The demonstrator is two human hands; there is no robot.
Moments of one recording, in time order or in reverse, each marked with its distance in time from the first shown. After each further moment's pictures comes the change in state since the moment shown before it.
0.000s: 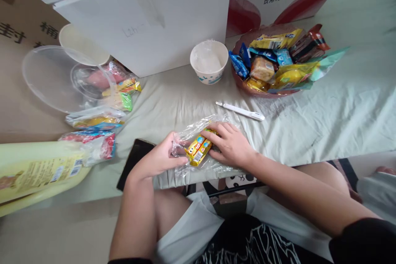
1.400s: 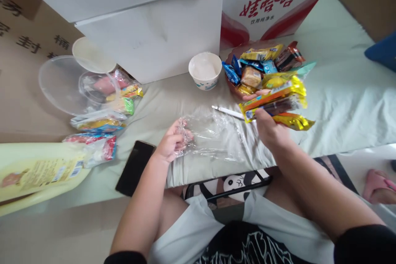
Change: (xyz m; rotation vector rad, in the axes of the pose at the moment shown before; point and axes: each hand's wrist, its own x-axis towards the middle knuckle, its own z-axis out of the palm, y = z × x) left_hand 0.045 0.011 0.023 -0.474 0.194 0.056; right_hand -0.006 0.037 -0.069 0.629 0.632 0.377
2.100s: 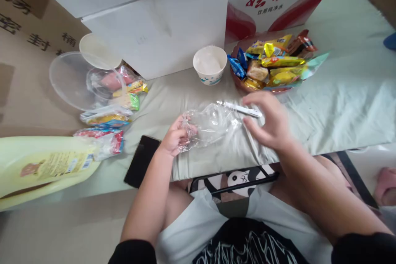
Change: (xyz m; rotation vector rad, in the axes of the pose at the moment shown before) left_hand -0.001 0.000 -0.001 0.009 0.004 0.032; right_hand -0.001 -0.012 -0.004 -0.455 -0.148 -0.491
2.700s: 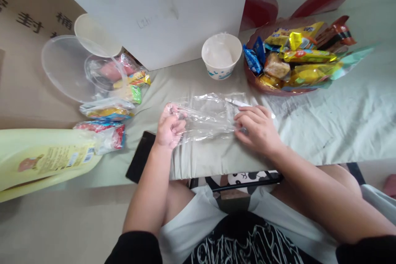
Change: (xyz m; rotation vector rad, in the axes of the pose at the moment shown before) left_hand 0.004 0.013 -0.010 -0.228 0.181 0.244; right_hand -0.028 0.006 0.046 -0.143 -0.229 -0.013
